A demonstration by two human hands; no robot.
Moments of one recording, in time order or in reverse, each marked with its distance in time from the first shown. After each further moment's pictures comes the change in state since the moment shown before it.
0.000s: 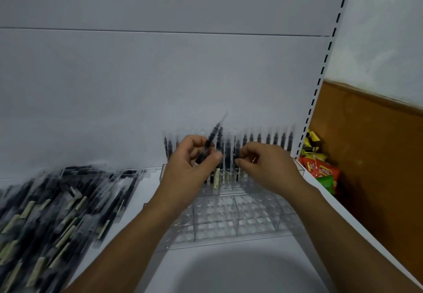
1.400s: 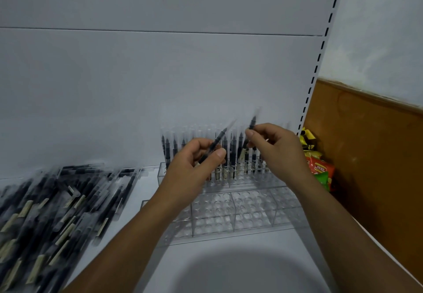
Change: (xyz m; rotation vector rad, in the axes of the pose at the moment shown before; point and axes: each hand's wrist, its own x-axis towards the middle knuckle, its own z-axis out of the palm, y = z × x) left_hand -0.006 0.009 0.004 0.003 -0.097 -0.065; right_hand -0.002 0.002 -0.016 0.506 0.268 0.057
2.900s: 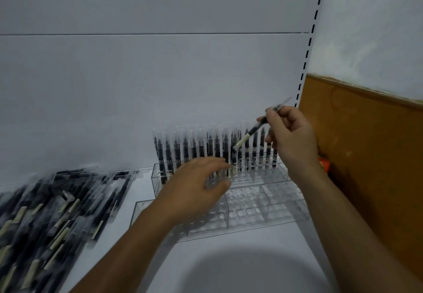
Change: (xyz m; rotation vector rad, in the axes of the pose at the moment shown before) left_hand -0.006 -0.006 0.007 0.863 -0.296 0.090; right_hand -0.001 -0.011 -0.025 0.371 0.219 0.065
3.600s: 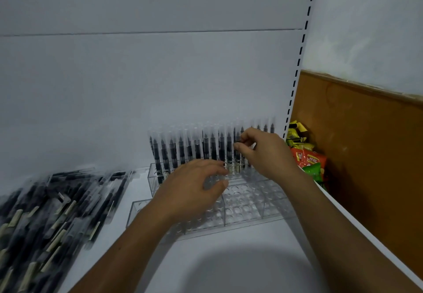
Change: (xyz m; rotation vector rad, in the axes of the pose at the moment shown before) left_hand 0.007 -0.010 0.009 0.088 -0.031 0.052; right_hand -0.002 0.034 0.009 -0.823 -0.327 -0.113
